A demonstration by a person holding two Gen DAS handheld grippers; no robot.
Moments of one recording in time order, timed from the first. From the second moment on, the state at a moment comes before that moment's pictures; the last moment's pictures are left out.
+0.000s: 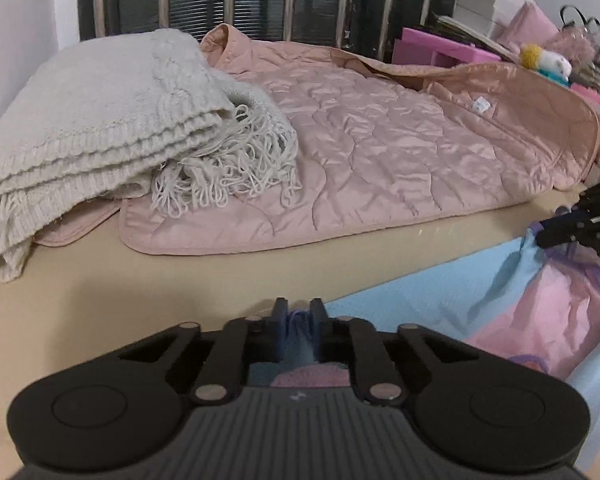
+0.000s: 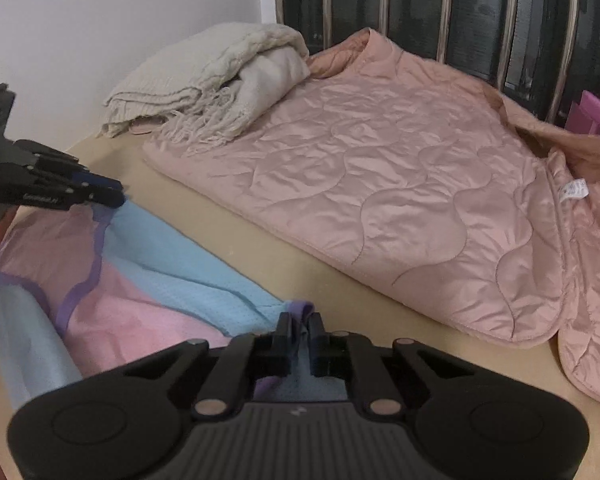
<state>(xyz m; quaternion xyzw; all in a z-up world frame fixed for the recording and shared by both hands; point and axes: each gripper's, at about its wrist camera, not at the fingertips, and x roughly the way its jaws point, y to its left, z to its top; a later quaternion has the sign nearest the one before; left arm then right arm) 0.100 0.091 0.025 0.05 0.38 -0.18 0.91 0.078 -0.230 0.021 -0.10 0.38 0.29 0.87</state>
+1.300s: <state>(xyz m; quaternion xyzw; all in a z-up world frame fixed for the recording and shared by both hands) 0.022 0.144 0.018 0.15 0.33 0.00 0.93 0.047 -0.187 0.028 -0.20 0.36 0.35 0.84</state>
